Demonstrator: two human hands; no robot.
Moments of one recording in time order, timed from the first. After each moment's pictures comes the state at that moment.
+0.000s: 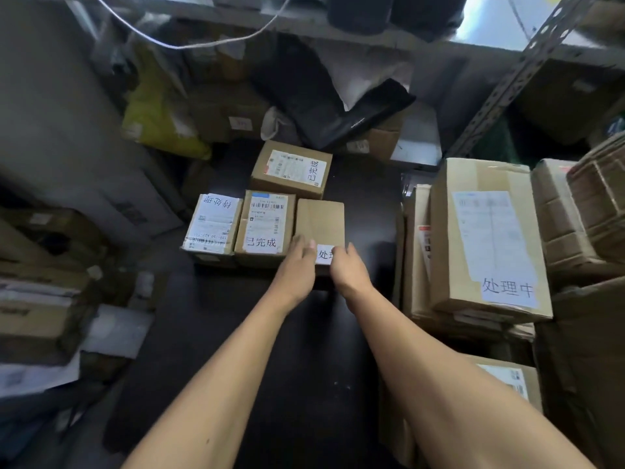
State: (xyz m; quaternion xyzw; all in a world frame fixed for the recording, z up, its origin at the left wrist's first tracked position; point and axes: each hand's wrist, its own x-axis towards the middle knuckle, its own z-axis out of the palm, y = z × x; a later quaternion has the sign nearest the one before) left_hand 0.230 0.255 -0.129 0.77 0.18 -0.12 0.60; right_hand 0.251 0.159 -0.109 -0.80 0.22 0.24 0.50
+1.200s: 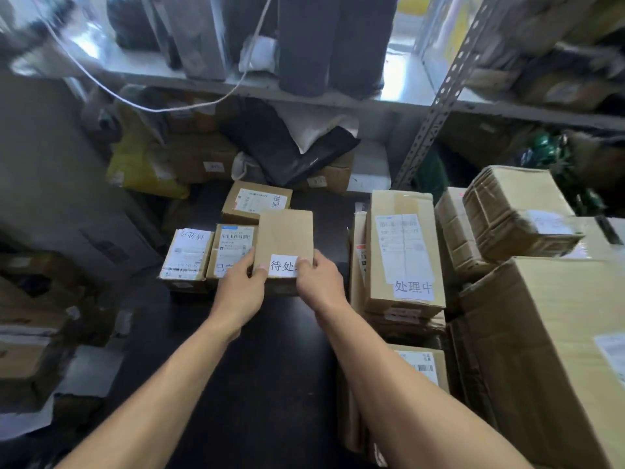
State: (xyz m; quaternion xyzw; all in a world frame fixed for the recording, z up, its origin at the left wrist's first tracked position) left_hand 0.188 0.253 -0.026 0.81 0.18 -0.03 0.55; right_hand 0.220 0.123 -0.024 -0.83 0.14 0.16 0.52
